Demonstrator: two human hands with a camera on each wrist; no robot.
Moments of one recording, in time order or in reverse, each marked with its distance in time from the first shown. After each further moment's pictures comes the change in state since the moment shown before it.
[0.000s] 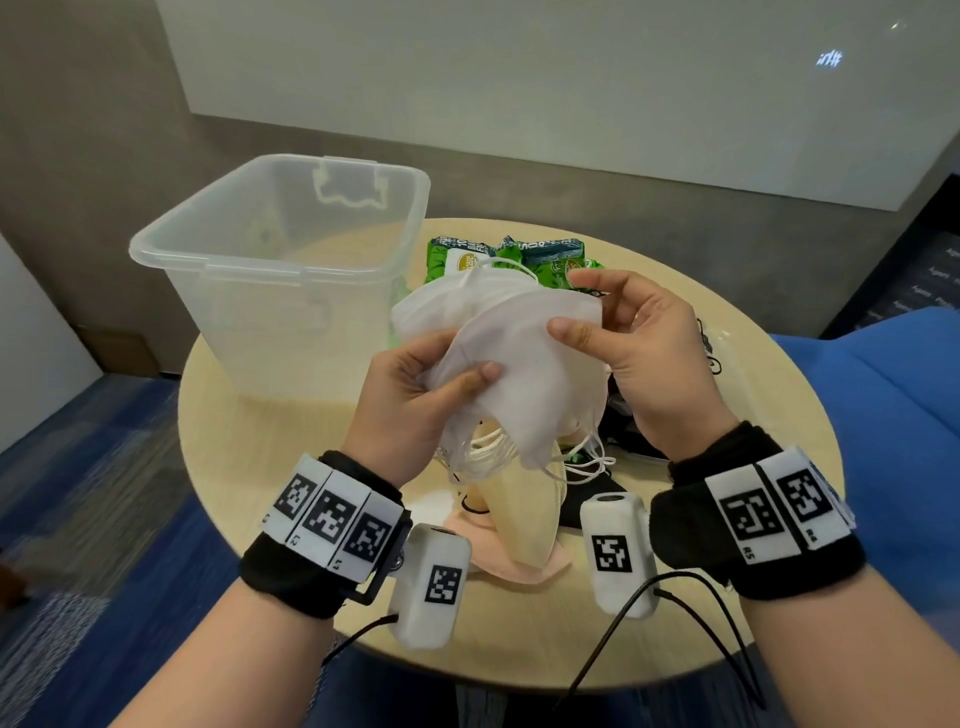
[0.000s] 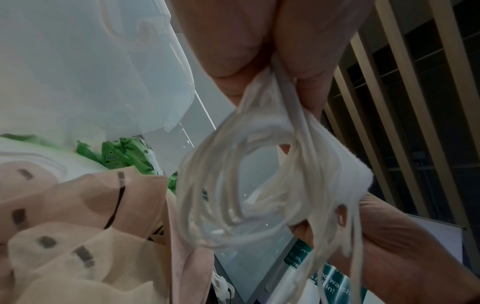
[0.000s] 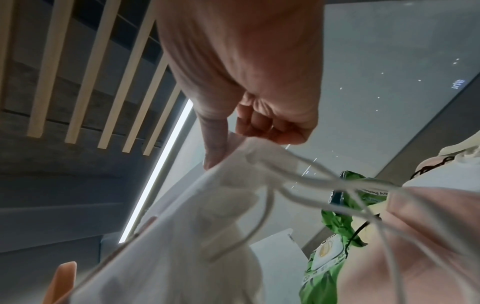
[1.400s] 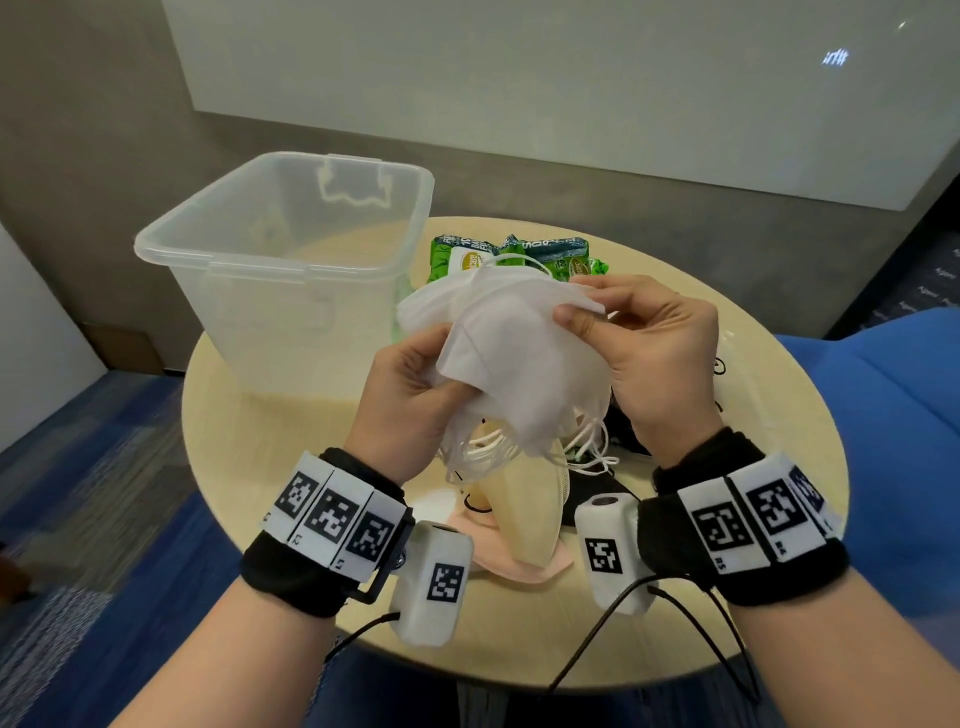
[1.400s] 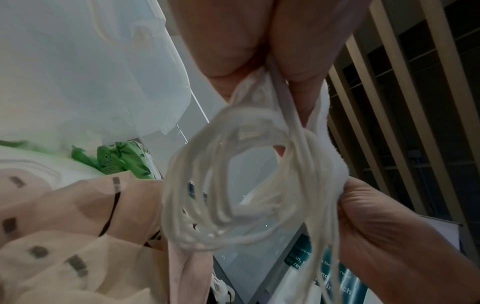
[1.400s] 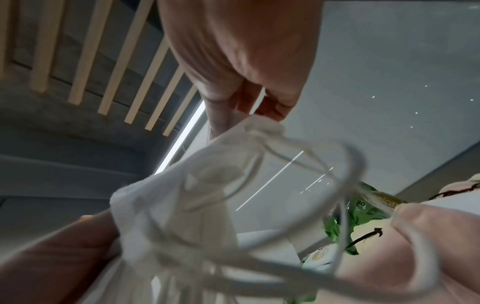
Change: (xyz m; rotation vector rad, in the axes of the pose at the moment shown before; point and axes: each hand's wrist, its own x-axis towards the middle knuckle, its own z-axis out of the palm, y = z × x) left_hand 0.003 -0.005 -0.006 0.052 -0.047 0.079; right_hand -0.002 0.007 0.004 -0.125 0.163 -0.232
